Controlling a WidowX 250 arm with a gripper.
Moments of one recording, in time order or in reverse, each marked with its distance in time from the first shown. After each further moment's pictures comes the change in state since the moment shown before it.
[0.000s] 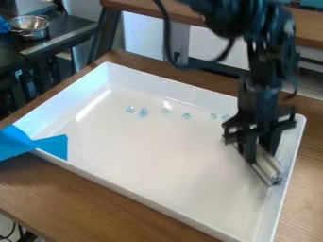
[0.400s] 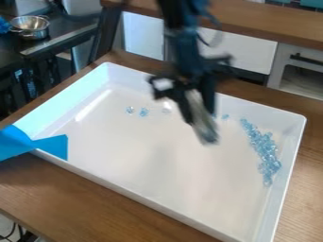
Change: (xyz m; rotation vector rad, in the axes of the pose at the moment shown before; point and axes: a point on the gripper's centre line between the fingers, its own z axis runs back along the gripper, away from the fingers) arm 0.037 0.083 0.074 -0.099 0.032 -0.068
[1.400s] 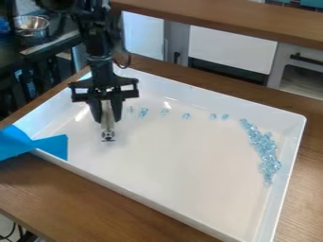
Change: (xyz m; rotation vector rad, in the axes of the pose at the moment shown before) arm 0.108 0.120 -0.041 0.210 -0.097 -0.064
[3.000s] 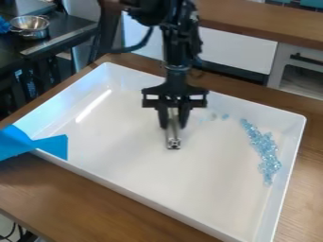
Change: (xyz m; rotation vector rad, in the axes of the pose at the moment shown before) arm -0.031 -0.118 -0.014 0.007 0.028 -0.119
